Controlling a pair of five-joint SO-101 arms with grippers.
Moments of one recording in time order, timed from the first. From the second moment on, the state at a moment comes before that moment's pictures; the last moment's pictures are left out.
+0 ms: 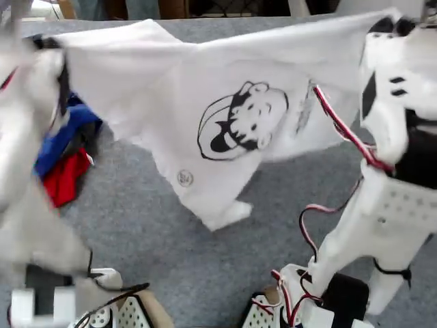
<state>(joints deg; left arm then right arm) -9.1 -18.0 -61.5 100.7 -8.7 17.1 -20.2 -33.1 70.5 11.6</state>
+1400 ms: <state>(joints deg) -15.6 -40.6 -55.3 81.9 -4.6 18.2 -28.2 -55.5 86.1 10.7</state>
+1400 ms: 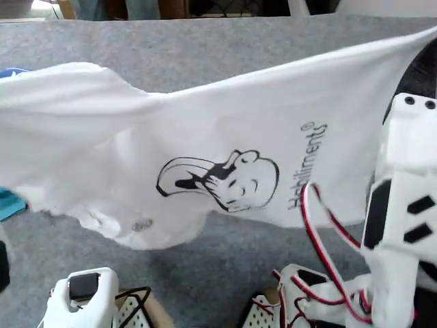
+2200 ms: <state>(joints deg) -15.6 -40.4 -56.7 69.2 -4.6 16.3 -28.3 -54.7 71.3 13.1</state>
